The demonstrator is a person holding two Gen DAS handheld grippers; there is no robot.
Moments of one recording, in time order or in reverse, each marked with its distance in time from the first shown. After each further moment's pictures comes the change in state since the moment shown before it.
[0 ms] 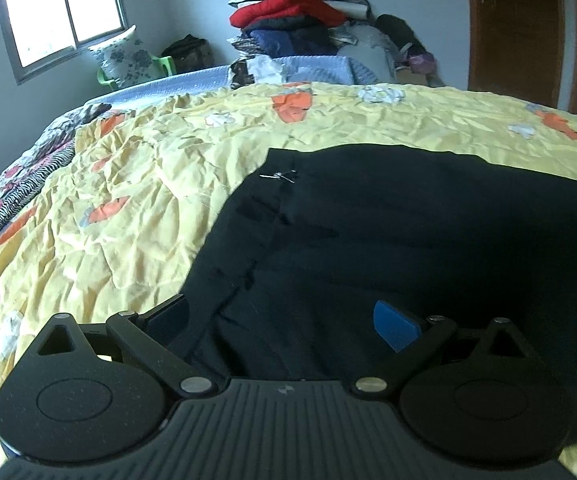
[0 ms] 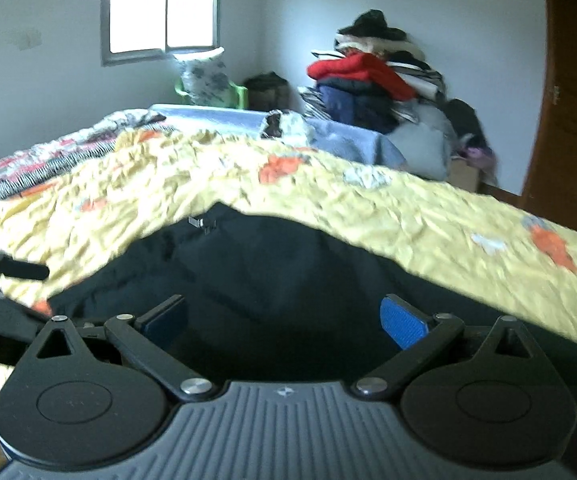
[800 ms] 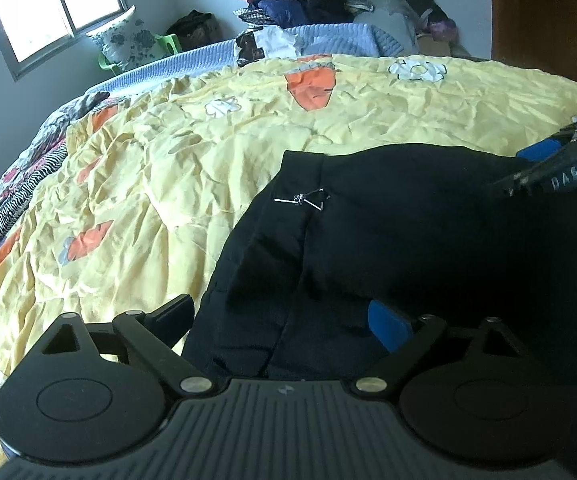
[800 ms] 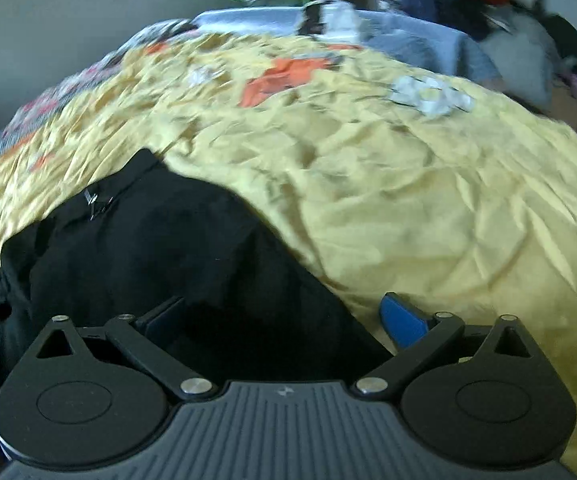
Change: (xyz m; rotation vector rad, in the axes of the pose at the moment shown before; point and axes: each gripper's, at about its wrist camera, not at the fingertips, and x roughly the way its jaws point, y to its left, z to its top) left arm 0.096 0.000 0.062 0.041 0.089 0.068; right arm 0.242 -0.102 0.043 -0.073 0.334 0.290
